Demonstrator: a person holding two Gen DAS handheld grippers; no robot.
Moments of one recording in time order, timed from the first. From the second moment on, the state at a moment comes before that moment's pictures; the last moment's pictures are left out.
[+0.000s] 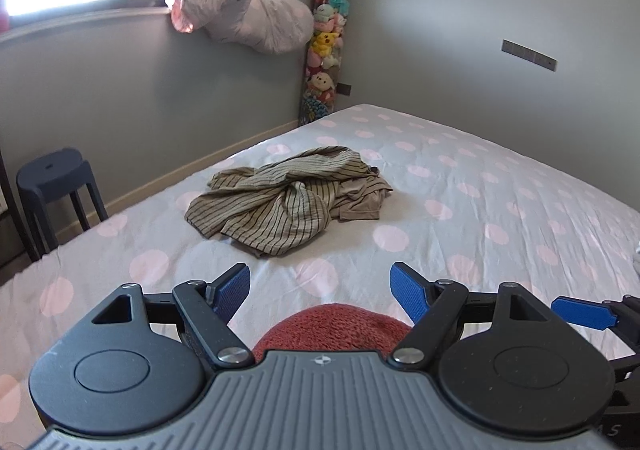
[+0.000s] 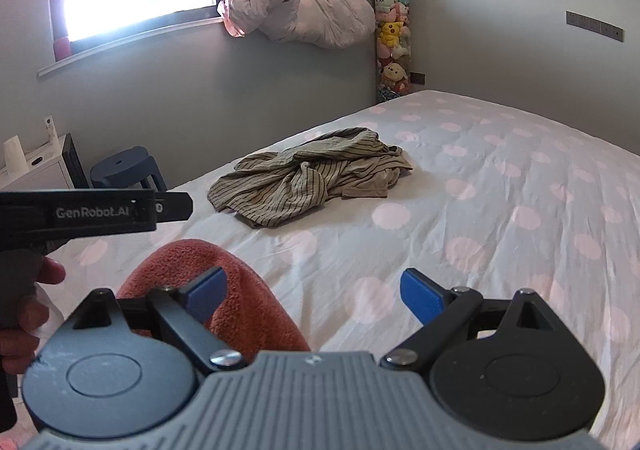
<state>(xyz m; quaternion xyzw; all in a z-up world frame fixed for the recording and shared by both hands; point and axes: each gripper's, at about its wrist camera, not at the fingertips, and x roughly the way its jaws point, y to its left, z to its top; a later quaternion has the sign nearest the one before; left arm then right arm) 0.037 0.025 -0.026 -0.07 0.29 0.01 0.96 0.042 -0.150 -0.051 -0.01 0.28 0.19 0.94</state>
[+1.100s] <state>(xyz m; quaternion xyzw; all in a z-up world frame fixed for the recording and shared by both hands) 0.310 0.137 -0.155 -0.06 0.41 0.08 0.90 0.175 -0.211 -0.142 0.04 0.38 0.08 0.92</state>
